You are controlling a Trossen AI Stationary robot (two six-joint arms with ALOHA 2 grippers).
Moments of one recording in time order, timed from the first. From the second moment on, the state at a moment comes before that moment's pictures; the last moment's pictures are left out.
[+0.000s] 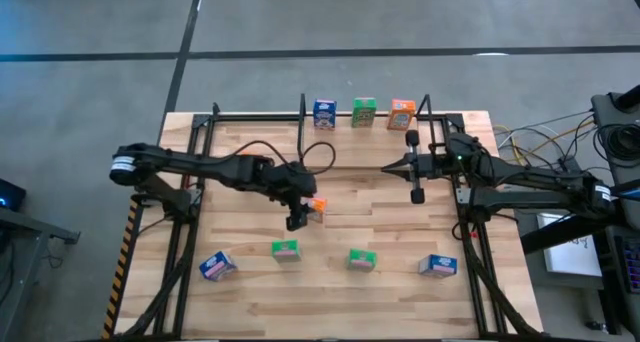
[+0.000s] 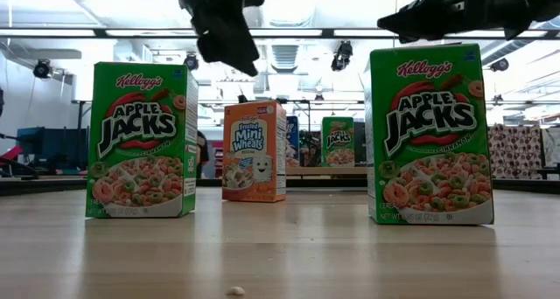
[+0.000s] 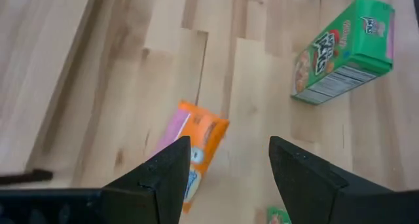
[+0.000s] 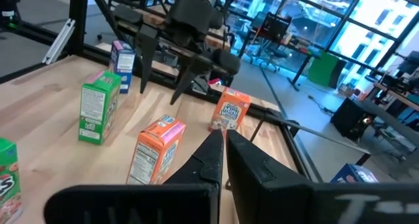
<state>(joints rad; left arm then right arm) -0.03 1.54 1.26 -0.61 -0.01 -0.20 -0.34 0.77 0.48 0.20 -0.39 -0.40</state>
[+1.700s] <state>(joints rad) -0.02 1.71 1.37 -0.61 -0.08 0.16 -0.34 0.77 0.39 0.28 -0.40 -0.29</state>
